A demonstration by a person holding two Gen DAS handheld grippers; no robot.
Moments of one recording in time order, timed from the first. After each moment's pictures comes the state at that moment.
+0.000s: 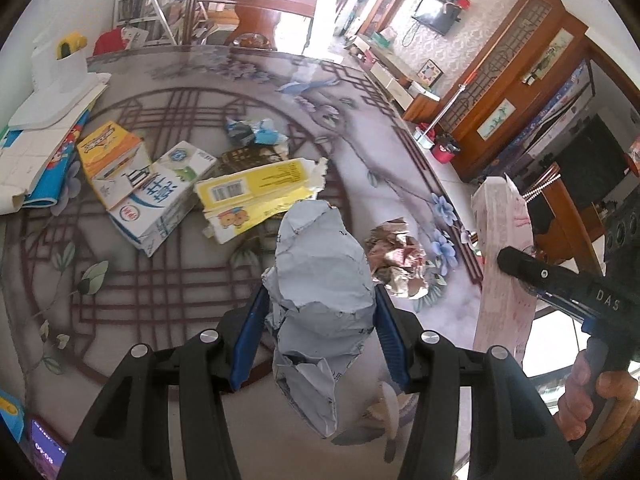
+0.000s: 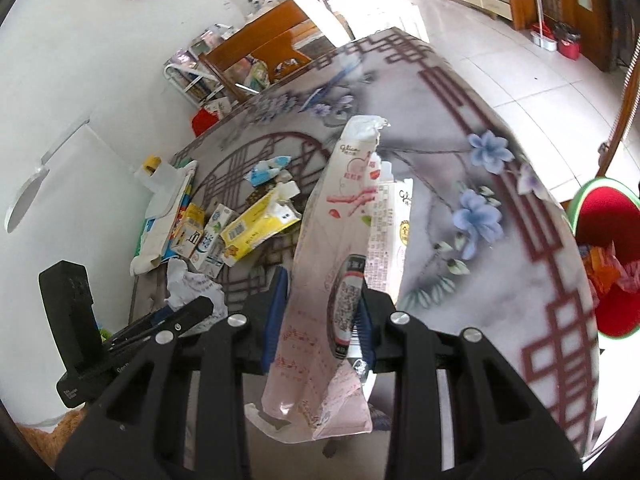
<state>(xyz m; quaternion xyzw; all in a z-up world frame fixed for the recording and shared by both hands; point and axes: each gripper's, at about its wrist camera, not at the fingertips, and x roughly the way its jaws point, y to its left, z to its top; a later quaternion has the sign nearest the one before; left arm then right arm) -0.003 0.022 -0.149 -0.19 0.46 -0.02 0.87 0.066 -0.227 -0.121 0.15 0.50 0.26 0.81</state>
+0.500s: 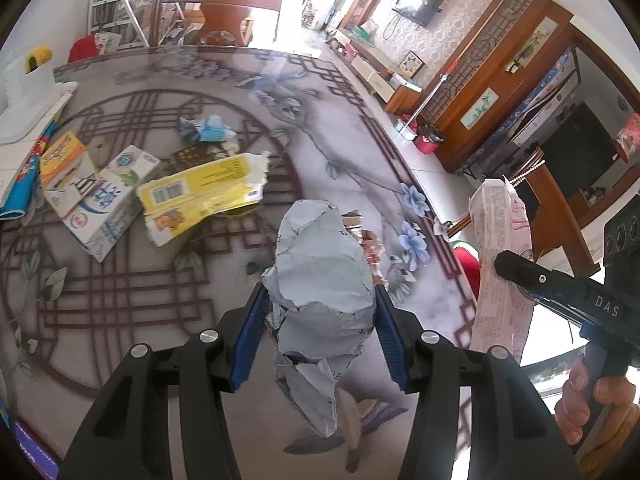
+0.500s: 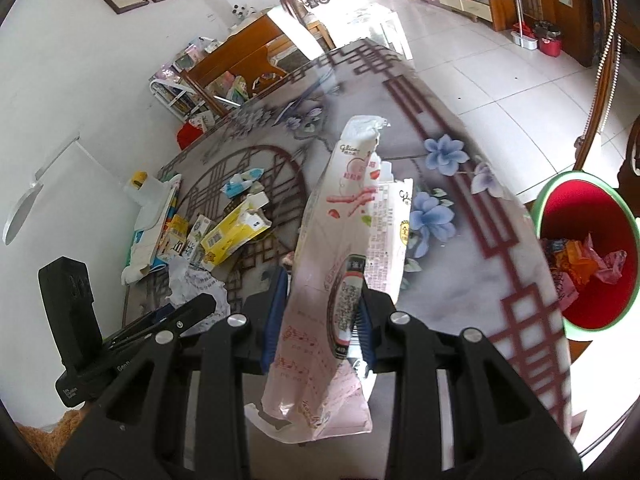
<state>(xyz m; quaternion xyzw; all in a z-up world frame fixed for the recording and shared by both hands) 0.011 -0.022 -0.147 -0.19 0.46 -0.06 0.86 0.062 -0.271 -0.117 0.16 0.50 0.23 0.82</state>
